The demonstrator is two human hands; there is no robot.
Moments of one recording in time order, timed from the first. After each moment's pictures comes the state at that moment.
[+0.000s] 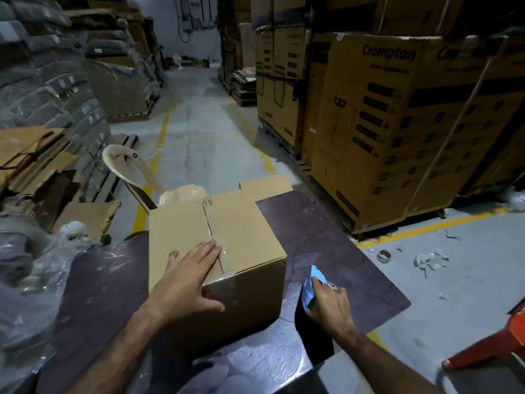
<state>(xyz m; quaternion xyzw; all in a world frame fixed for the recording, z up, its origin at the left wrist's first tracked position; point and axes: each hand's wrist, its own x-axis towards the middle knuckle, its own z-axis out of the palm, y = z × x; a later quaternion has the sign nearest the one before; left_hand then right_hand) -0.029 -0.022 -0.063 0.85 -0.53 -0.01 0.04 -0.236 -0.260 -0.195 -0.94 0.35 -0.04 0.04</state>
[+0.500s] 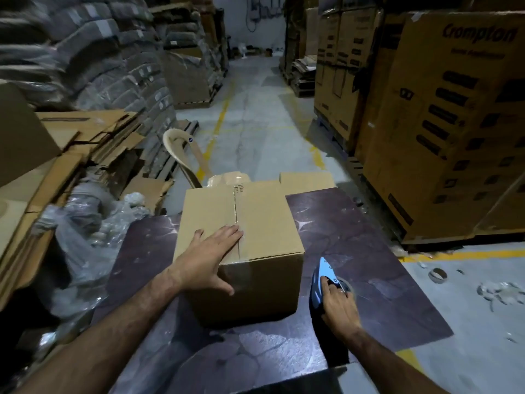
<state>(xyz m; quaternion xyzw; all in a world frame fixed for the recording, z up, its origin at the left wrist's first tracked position) -0.037 -0.028 -0.053 0.87 -0.49 -0.05 -0.03 -0.220 -0.278 -0.227 -0.97 0.23 0.04 0.02</state>
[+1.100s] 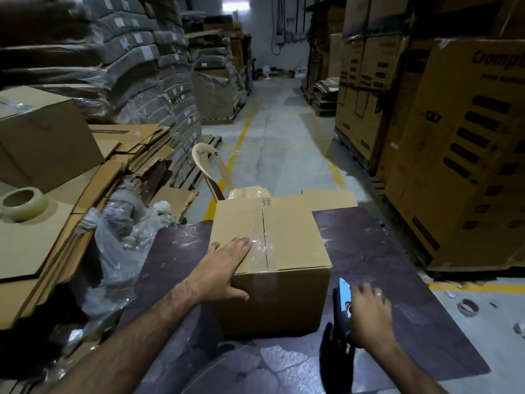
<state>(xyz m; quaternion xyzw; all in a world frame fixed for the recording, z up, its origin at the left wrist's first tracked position) -0.030 0.005 -0.058 0.89 -0.46 -0.01 -0.02 -0.222 -0.247 -0.133 -0.96 0.28 -0.02 0.00</state>
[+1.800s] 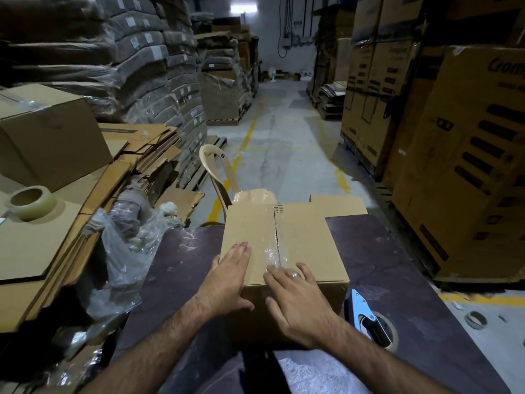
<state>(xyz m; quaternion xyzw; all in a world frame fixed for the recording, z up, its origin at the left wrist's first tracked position) -0.029 0.011 -0.067 0.92 -0.39 -0.01 0.01 -0.150 -0.143 -0.068 -0.99 -0.07 -0.11 0.05</state>
